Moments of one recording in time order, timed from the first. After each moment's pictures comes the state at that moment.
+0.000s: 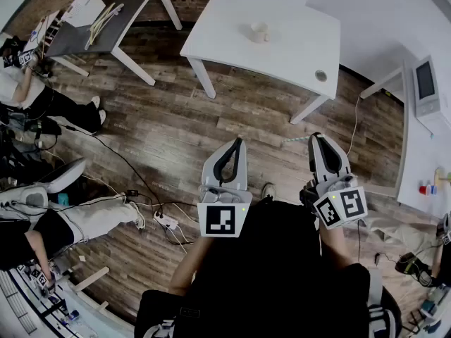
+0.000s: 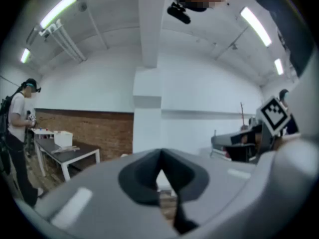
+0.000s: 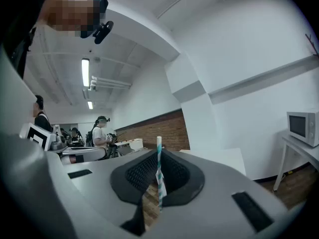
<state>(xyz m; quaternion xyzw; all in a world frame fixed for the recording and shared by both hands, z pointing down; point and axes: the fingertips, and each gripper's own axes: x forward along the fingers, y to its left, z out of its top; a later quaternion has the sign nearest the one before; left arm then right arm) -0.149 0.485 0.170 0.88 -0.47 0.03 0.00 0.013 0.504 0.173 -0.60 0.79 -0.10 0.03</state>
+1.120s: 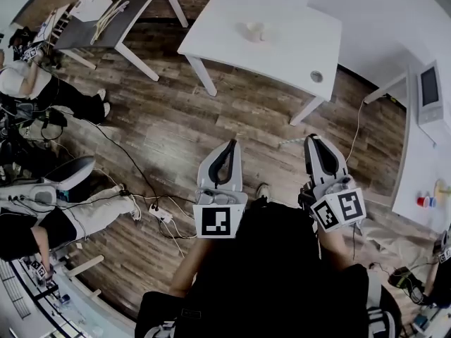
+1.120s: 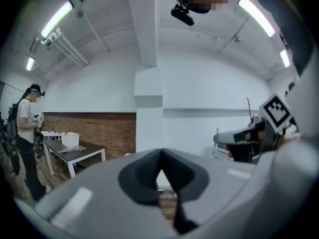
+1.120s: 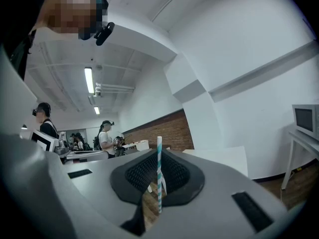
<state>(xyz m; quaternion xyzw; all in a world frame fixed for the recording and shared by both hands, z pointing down) -0.094 0.501 0.172 0.86 -0.51 0.03 0.02 0.069 0.513 0.174 -0.56 0.82 -0.12 0.05</state>
